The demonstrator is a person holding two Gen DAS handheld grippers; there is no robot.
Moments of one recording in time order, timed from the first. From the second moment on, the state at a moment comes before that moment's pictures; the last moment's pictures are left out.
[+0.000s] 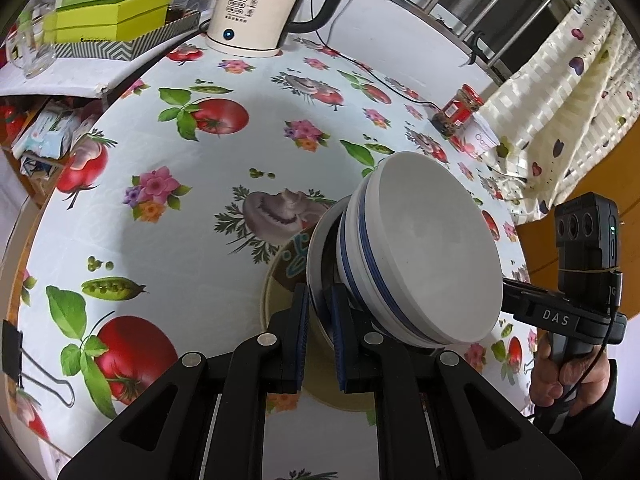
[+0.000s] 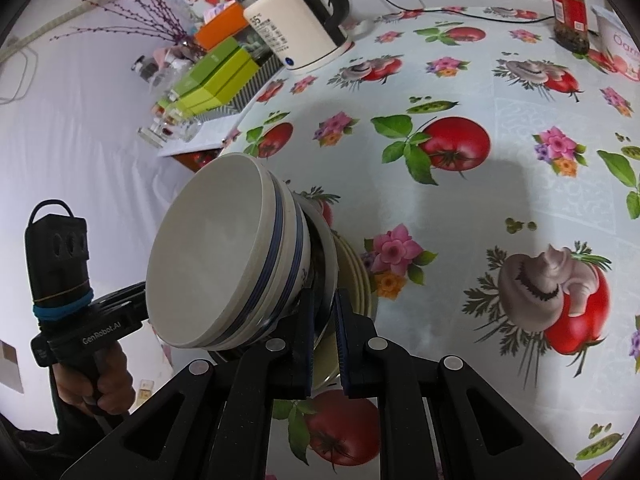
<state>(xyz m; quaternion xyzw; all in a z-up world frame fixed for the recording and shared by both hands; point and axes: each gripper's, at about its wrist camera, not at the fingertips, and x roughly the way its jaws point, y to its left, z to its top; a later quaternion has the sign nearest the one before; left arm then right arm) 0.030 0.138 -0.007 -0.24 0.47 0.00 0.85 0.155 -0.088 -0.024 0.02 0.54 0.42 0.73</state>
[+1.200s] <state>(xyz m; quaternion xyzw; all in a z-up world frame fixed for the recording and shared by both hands) 0.022 0.147 -0.007 -0.25 0.46 0.01 0.85 0.150 -0.088 -0.016 -0.01 0.52 0.43 0.74</state>
